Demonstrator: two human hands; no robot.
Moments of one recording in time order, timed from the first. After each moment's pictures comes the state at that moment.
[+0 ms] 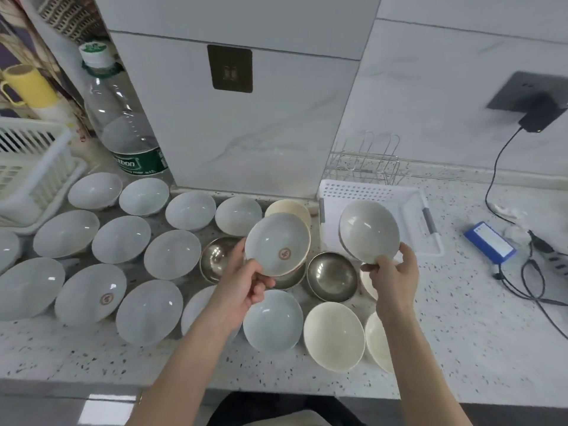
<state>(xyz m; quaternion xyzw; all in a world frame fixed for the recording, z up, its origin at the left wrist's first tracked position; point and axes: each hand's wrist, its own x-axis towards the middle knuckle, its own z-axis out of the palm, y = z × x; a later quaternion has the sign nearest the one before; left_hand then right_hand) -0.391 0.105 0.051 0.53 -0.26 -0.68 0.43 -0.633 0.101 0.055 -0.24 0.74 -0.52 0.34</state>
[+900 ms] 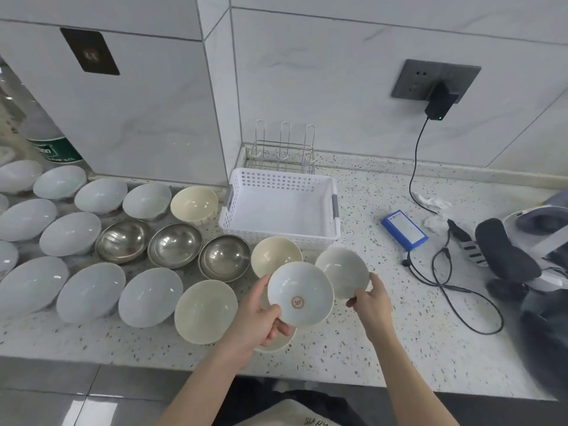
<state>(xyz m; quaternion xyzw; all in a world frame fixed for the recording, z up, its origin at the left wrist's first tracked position) -0.650 0.193 0.029 0.59 -0.39 -0.64 0.29 -0.881 0.157 -0.025 -0.33 0.76 -0.36 0.42</state>
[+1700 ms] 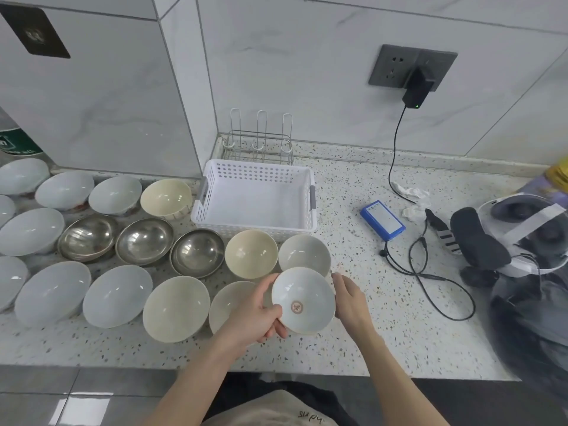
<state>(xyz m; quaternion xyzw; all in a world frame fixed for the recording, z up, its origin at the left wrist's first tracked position) -0.689 0.183 0.012 0.56 -0.44 -0.67 0.21 -0.892 0.171 -0.018 -0.39 0.73 -0.32 0.45</state>
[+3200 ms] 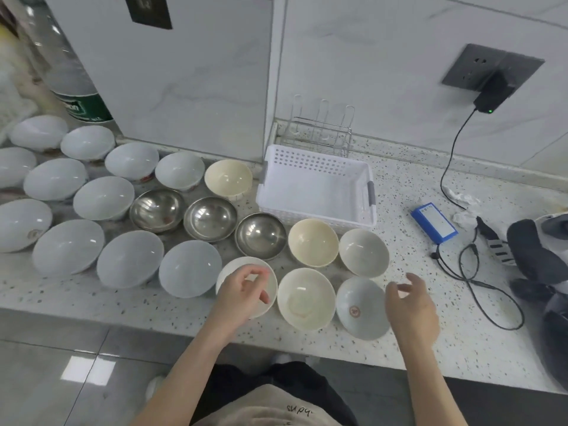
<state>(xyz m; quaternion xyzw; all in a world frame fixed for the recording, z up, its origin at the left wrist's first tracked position) -0.553 0.203 0.011 0.66 -0.42 -0.54 0.32 -0.833 0.193 0.019 -0.40 0.88 -0.20 0.18</state>
